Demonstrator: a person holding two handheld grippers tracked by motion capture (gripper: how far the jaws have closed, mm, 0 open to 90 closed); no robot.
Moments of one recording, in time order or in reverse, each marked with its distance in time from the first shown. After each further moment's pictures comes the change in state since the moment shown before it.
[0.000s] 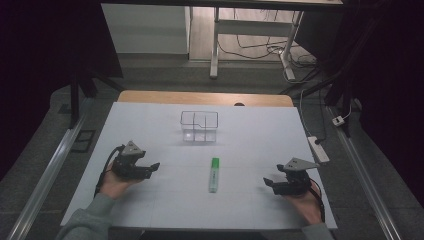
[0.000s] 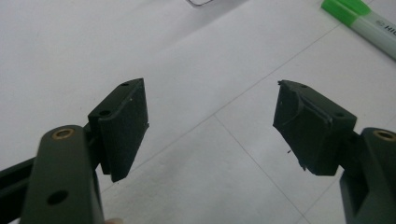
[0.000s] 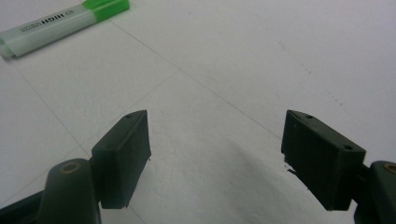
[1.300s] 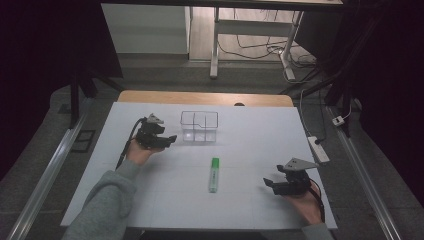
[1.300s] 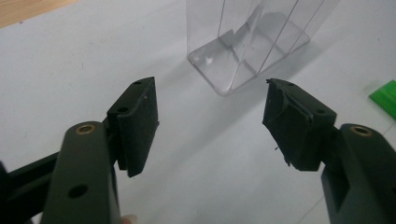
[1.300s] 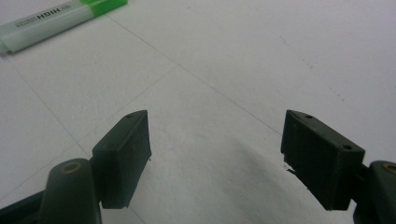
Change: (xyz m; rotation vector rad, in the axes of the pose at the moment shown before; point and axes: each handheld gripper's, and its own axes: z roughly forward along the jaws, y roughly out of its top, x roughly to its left) left arm 0.026 0.080 0.066 -0.003 -0.010 -0.031; right arm -0.001 -0.002 0.002 0.012 0.003 0.003
